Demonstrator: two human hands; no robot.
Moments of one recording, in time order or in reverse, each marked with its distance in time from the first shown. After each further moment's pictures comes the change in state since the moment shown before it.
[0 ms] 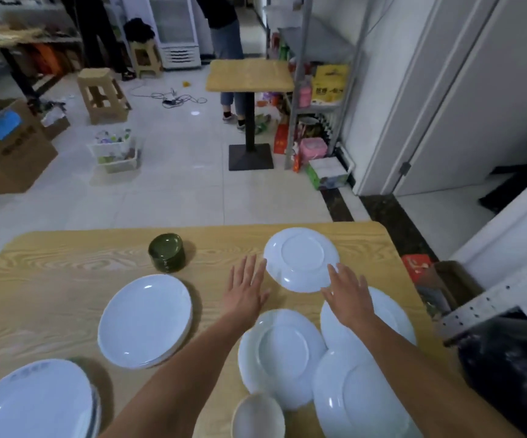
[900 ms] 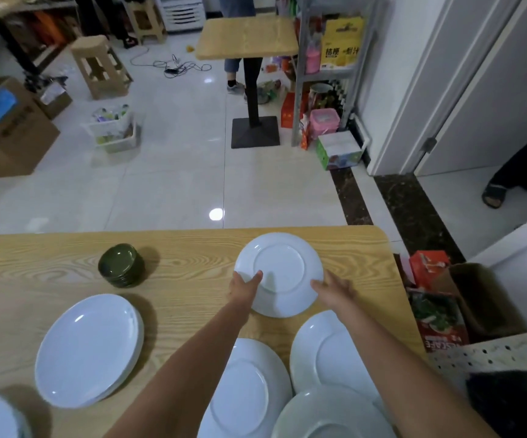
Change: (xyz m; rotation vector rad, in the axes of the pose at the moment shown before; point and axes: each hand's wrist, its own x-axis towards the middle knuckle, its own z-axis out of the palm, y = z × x) left_hand 0.133 0.070 0.039 -1.267 -0.111 -0.868; right_hand 0.128 0.059 0.024 0.726 -0.452 0.354
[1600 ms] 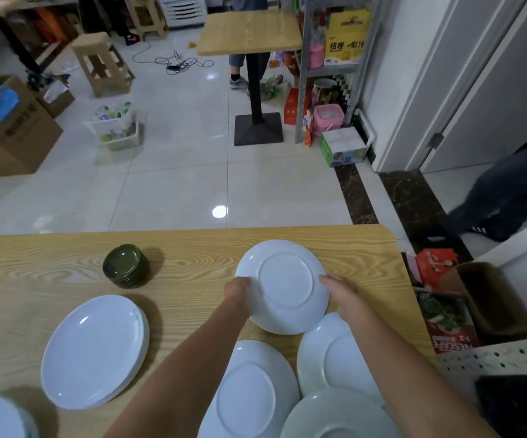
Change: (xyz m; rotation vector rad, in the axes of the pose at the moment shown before) left_hand -0.006 0.017 -0.017 -0.499 0.041 -0.329; right_hand 0.008 -0.008 0.006 0.663 -0.023 0.147
